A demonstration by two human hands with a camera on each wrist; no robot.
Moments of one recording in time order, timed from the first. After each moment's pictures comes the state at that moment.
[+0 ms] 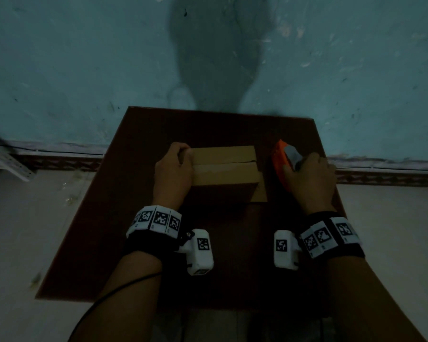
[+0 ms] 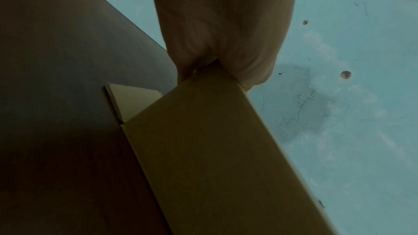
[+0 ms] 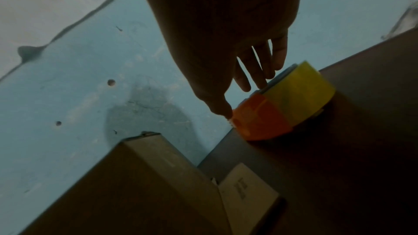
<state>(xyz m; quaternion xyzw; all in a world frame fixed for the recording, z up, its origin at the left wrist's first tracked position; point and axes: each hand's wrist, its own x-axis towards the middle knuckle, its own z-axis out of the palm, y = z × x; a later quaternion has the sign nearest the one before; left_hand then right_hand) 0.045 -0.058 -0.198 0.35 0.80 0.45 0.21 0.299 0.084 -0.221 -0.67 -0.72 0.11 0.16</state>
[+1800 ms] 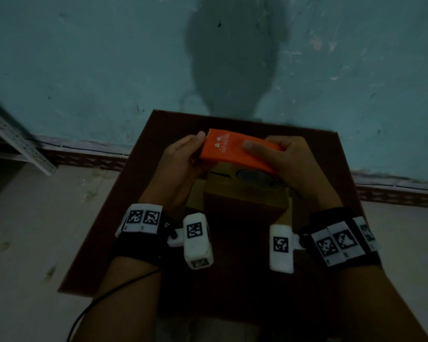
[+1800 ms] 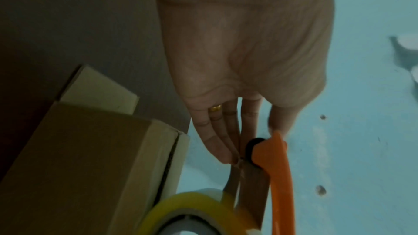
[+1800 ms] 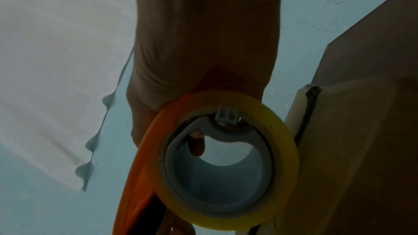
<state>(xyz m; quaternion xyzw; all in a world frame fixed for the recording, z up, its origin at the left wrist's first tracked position) 0.014 -0.082 -0.151 0.24 0.50 0.69 0.47 0.208 0.034 -0.125 -0.37 -0.73 0.50 0.27</state>
